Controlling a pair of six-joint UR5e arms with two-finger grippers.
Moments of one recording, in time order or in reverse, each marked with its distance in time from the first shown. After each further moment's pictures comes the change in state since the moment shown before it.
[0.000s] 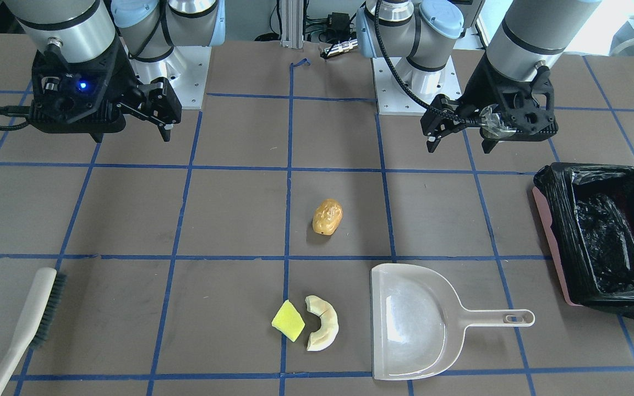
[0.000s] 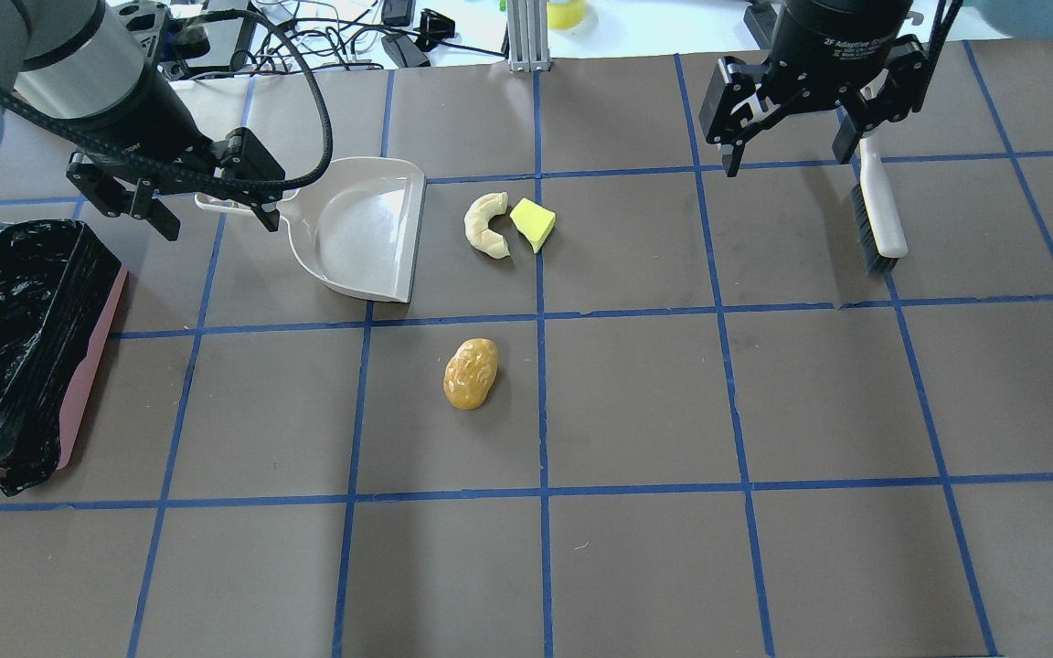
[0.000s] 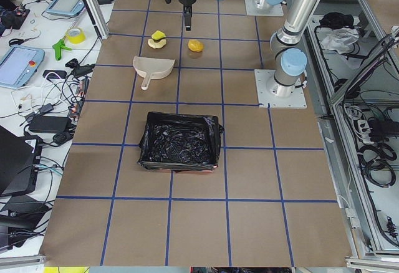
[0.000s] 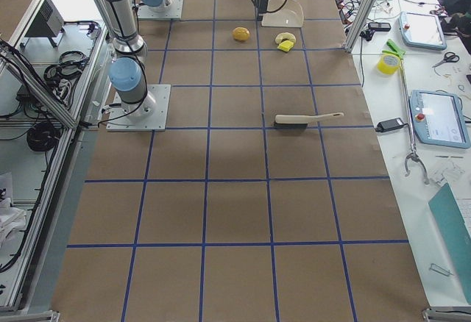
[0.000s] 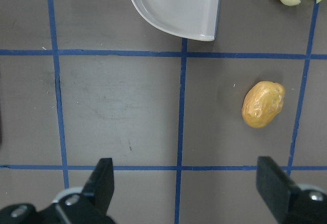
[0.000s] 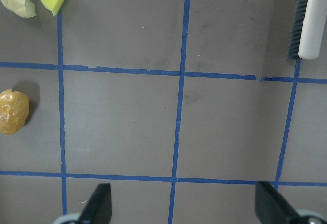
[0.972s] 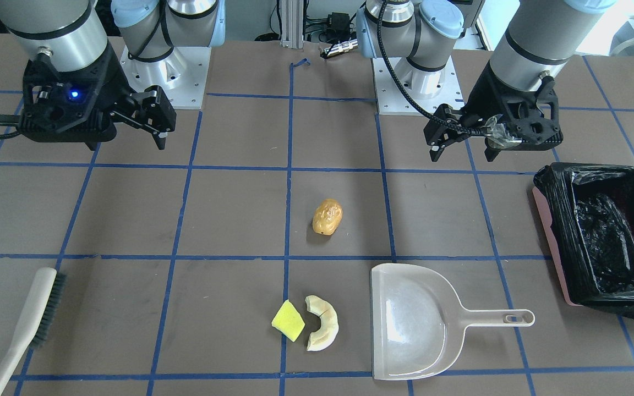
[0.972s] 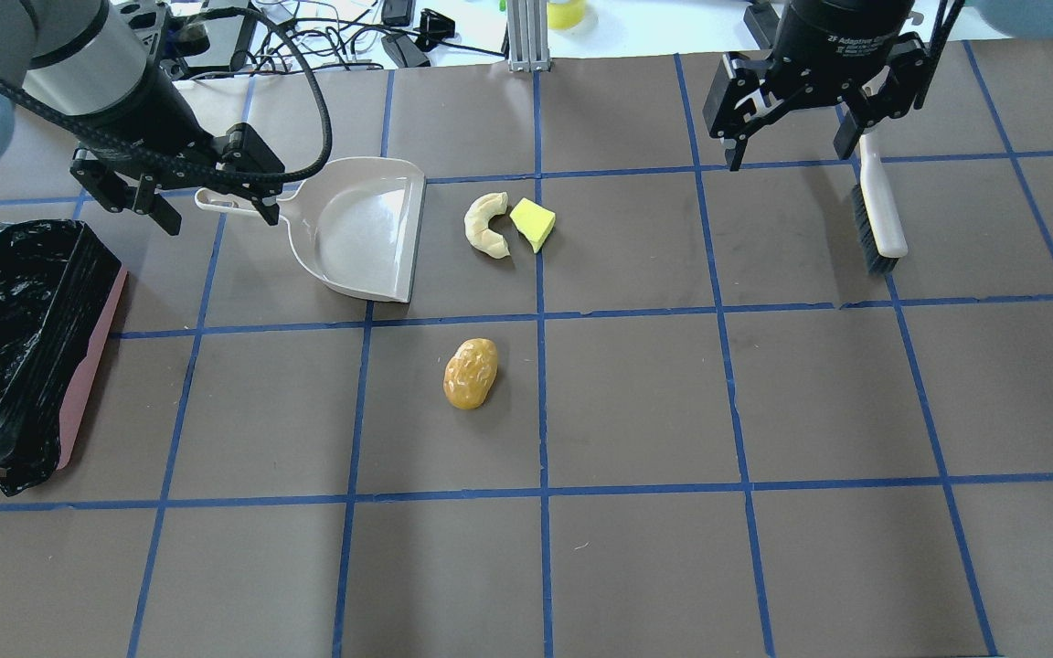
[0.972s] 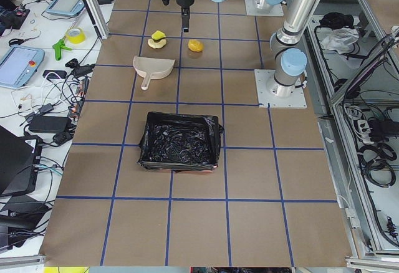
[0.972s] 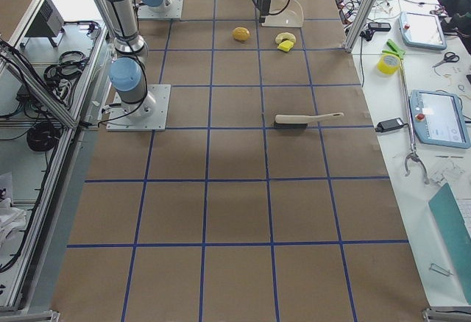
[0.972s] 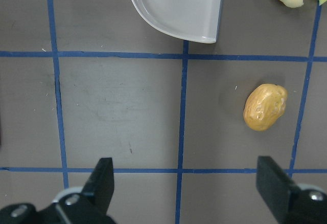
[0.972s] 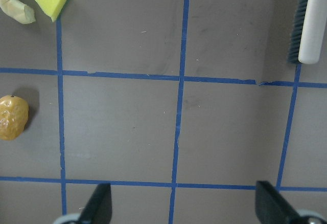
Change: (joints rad) left arm 0.013 -0.020 0.001 0.050 0.001 -0.011; right arm -0.032 0.014 0.002 -0.043 0.010 -0.008
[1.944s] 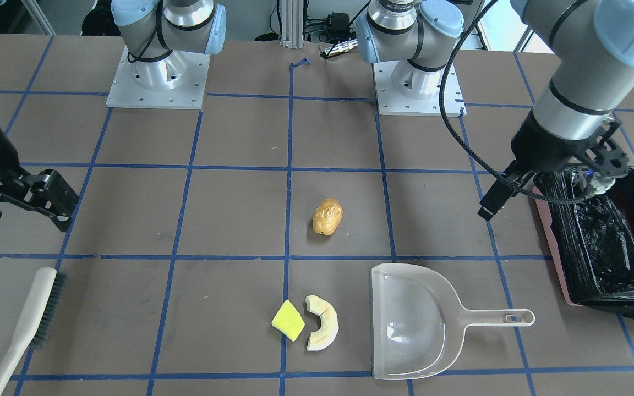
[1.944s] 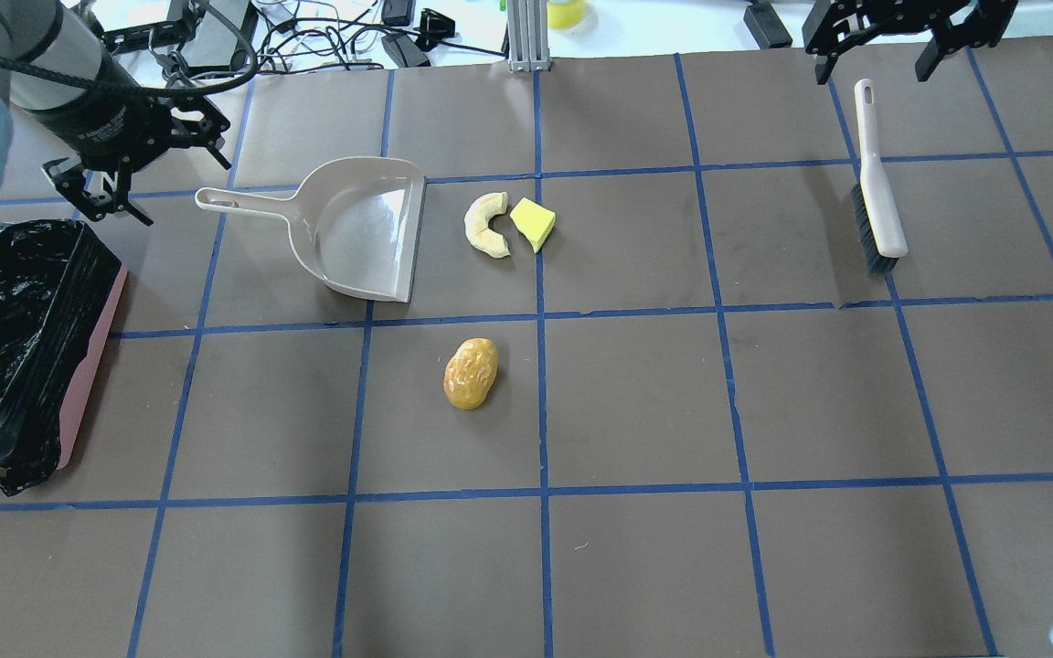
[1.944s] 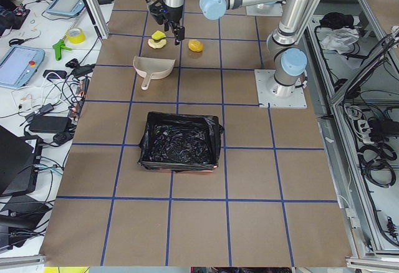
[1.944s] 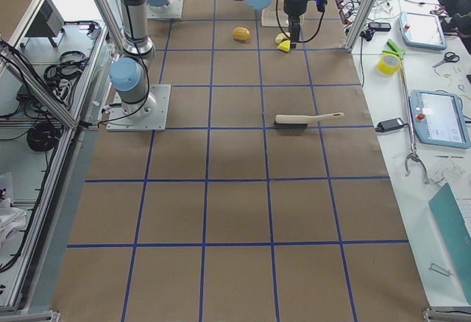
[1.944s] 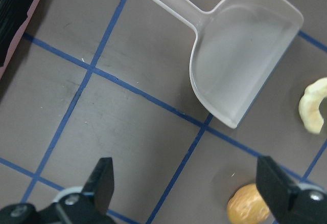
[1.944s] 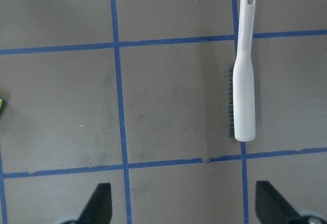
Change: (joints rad) left arm 0.106 -0.078 -0.078 0.231 0.000 -0.620; right arm -0.174 0.137 -0.050 -0.247 -0.021 -0.071
